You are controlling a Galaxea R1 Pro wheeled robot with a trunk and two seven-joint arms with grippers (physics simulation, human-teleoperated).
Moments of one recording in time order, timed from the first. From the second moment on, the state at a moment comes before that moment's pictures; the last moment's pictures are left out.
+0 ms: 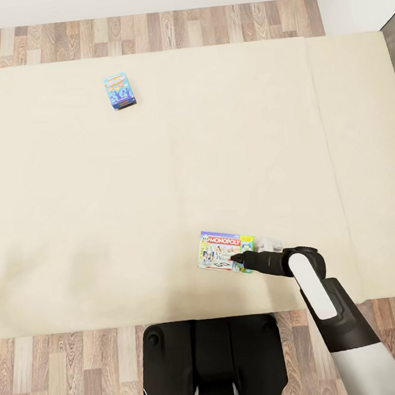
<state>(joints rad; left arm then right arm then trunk) -1.08 0.90 0.31 -0.31 0.14 0.74 -1.57 -0.60 -0.01 0.10 -1.45 -0.78 1.05 -0.31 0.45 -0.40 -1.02</state>
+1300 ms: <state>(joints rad) -1.08 0.89 0.31 -0.31 0.14 0.74 -1.57 -0.64 -0.01 0.10 -1.35 -0.78 1.05 -0.31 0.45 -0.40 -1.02</state>
